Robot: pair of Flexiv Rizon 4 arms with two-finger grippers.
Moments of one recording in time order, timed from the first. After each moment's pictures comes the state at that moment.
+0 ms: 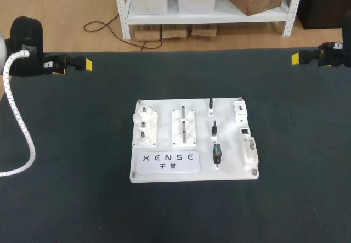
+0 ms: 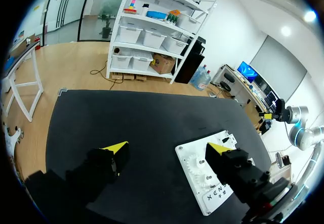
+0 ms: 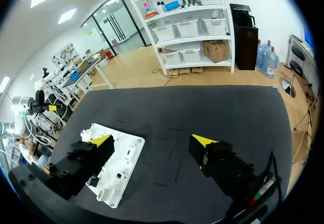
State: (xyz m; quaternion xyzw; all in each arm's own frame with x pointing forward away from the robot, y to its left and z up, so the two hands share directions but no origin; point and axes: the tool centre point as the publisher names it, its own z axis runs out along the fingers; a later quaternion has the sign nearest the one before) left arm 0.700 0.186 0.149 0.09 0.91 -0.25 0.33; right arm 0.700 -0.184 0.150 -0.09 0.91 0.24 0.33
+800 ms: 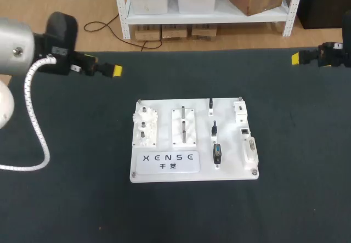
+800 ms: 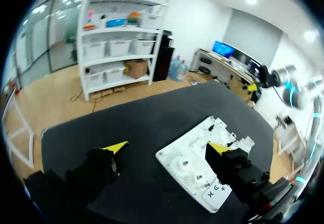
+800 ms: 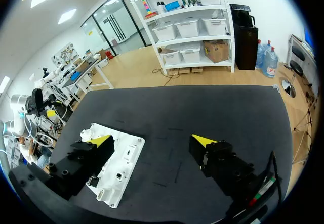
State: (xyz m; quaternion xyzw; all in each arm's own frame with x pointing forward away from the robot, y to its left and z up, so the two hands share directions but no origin) left arm 0.690 0.110 0.157 0.28 0.86 -0.24 0.36; right arm 0.700 -0.184 0.150 -0.09 0.91 0.24 0.33
